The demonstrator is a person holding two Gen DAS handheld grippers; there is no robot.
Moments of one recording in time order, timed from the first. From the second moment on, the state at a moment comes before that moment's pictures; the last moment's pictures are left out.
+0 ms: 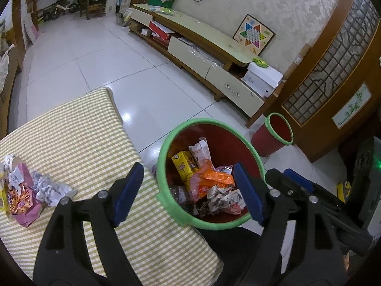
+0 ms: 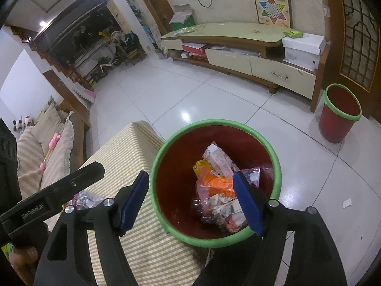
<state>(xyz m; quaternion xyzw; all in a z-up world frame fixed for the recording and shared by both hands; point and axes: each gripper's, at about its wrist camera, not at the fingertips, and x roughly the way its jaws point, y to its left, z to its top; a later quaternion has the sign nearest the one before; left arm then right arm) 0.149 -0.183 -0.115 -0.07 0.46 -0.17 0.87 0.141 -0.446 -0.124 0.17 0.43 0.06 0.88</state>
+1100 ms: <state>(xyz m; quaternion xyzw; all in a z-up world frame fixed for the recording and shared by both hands) 0.131 0.130 -0.212 0.05 0.54 0.01 0.84 0.108 -0.225 -0.141 0.07 0.51 0.21 0.83</state>
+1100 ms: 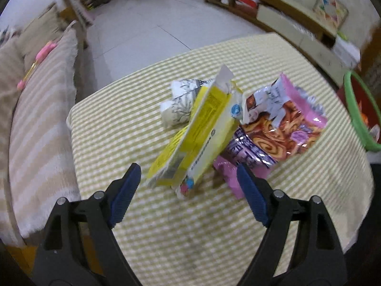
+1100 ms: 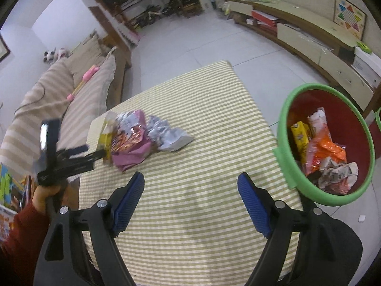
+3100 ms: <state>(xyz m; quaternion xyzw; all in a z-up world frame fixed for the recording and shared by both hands) 0.004 0.153 -0.224 -0.24 0.54 0.03 0.81 0.160 -0.115 -0.214 0.24 0.62 0.28 0.70</state>
